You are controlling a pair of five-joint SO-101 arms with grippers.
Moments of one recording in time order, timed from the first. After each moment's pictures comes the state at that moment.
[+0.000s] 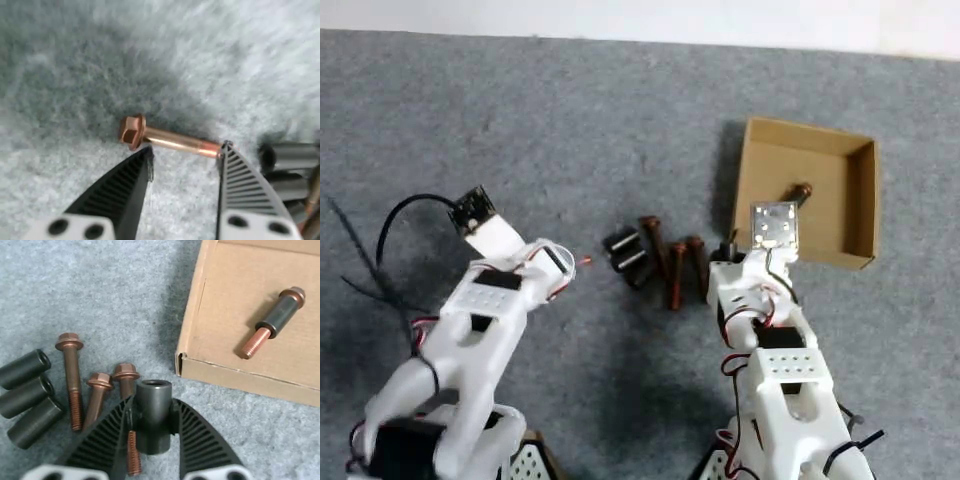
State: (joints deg) left arm 0.7 -25.1 64.3 29.3 51.6; right arm -7.1 -46.0 79.4 12.6 0.2
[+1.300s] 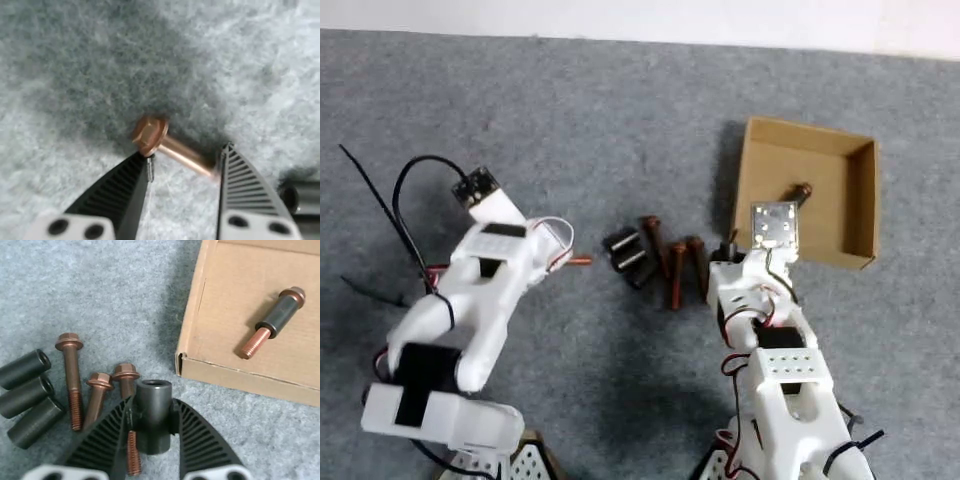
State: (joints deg) left arm -0.8 0.4 41.8 42.9 51.8; right arm -7.1 -46.0 79.4 12.6 0.2
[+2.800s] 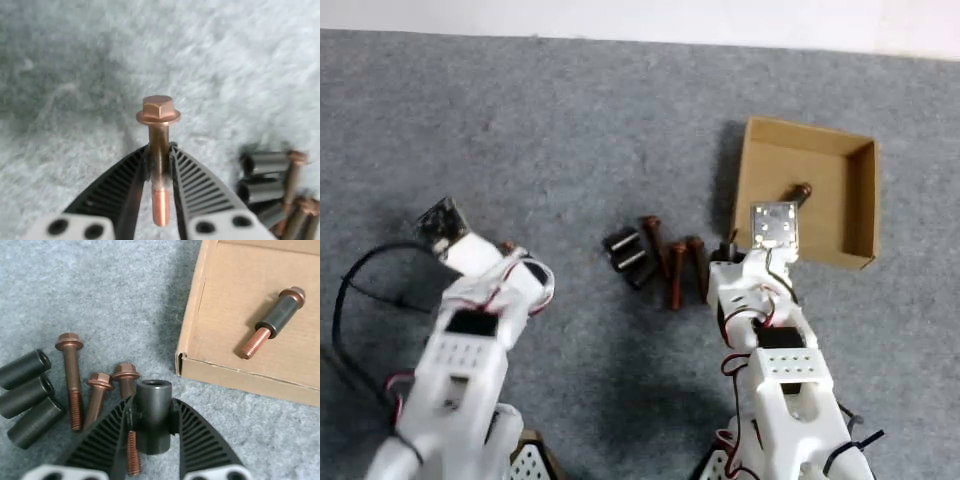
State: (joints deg) left arm -1.5 -50.6 77.9 26.9 47.9; right arm -7.1 -46.0 79.4 12.6 0.2
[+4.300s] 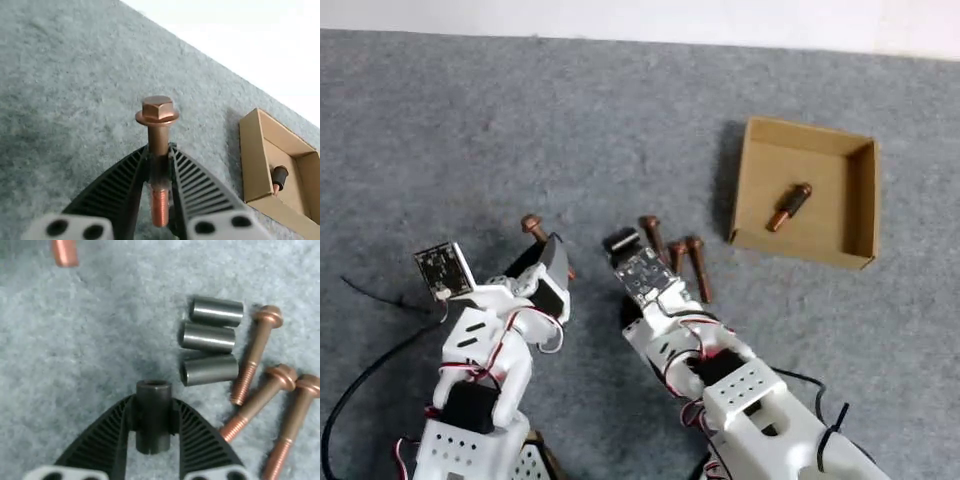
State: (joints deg) left arm 8.0 -103.2 96.0 33.5 41.1; right arm -37.2 -46.0 84.2 12.6 12.1
